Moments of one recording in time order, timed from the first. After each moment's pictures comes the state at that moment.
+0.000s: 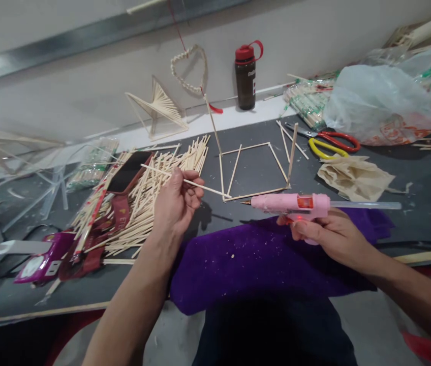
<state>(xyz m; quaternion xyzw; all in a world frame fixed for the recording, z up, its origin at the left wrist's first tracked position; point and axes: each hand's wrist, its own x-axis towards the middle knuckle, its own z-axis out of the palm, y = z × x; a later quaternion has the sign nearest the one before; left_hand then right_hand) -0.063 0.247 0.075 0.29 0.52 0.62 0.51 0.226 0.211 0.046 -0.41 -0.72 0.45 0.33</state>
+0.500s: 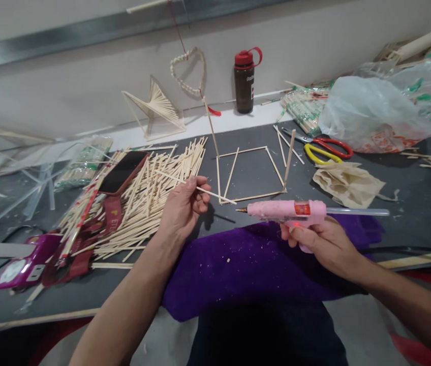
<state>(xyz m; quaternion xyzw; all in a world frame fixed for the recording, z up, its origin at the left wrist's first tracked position) -0.053 0.247 0.065 0.26 0.50 0.61 0.56 0.224 0.206 0.032 -0.41 -0.71 0.46 0.33</state>
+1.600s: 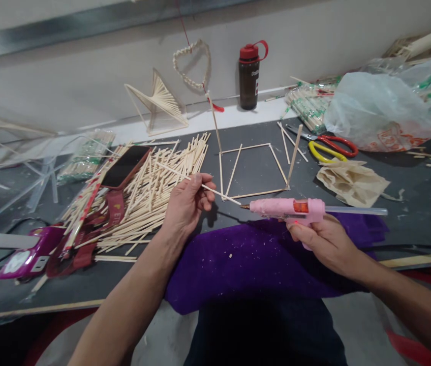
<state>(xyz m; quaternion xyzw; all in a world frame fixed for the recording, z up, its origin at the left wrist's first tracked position) -0.051 0.242 0.061 0.31 0.51 0.59 0.54 0.223 0.205 0.038 -0.44 -0.76 0.36 0.30</state>
